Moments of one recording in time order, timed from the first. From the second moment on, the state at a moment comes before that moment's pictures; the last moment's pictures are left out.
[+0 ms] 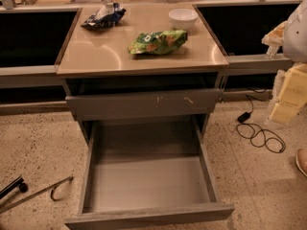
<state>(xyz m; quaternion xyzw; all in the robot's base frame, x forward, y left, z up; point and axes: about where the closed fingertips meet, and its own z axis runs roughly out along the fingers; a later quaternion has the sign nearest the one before) 0.438 -0.217 0.976 -0.60 0.78 -0.03 0.16</state>
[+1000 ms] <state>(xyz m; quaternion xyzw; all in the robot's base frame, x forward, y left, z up) 0.541 -0.192 0.980 -0.65 0.72 -0.04 0.24</state>
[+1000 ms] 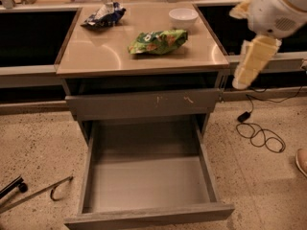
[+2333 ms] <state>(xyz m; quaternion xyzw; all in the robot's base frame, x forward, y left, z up) 0.712 -0.109 0.913 -0.72 0.63 0.02 0.28</state>
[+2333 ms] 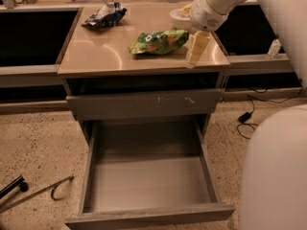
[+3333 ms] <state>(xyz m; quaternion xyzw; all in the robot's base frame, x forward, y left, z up) 0.801 -0.057 0.861 -0.74 0.60 0.02 0.30</state>
